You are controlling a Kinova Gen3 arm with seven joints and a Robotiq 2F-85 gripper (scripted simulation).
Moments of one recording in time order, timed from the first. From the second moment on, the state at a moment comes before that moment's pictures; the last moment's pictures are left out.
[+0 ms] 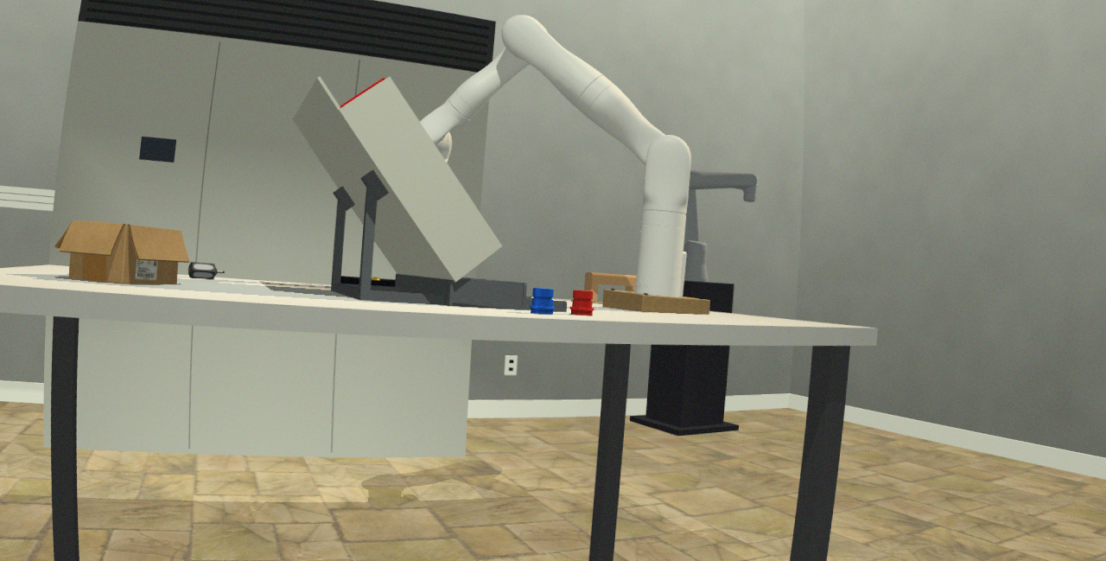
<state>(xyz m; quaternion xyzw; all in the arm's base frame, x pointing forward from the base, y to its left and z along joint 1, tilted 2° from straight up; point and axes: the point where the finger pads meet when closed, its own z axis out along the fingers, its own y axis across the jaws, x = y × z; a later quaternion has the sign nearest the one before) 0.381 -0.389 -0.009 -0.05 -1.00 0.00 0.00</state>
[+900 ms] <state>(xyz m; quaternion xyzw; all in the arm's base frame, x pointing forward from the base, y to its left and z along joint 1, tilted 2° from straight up) 0.381 -0.390 -0.018 -0.05 -1.00 0.01 0.00</state>
